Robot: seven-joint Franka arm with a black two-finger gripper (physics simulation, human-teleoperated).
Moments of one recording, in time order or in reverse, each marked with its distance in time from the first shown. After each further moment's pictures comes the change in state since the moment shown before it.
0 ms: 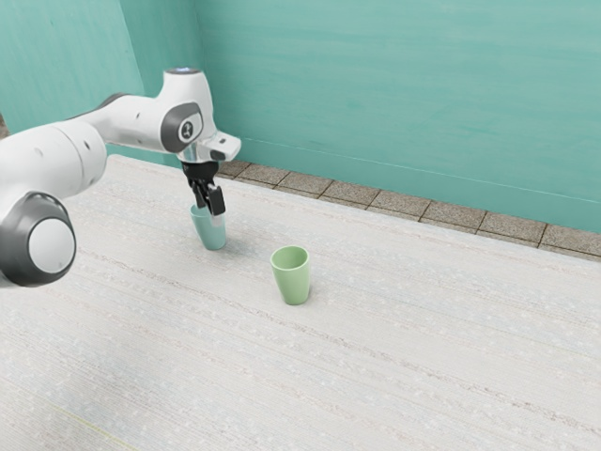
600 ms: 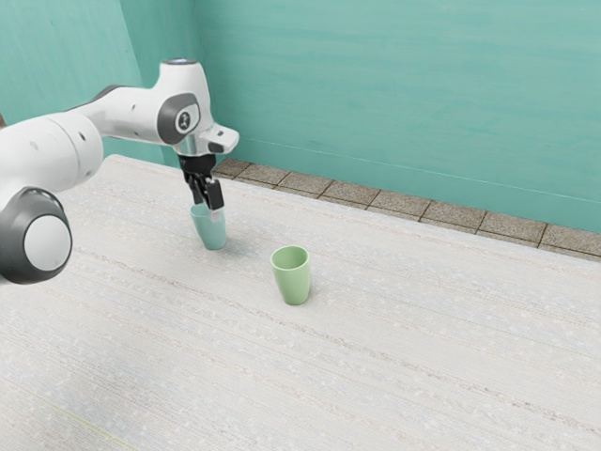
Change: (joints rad) arm -0.018 -0.050 0.034 -0.027 -0.049 -0.031 -0.018
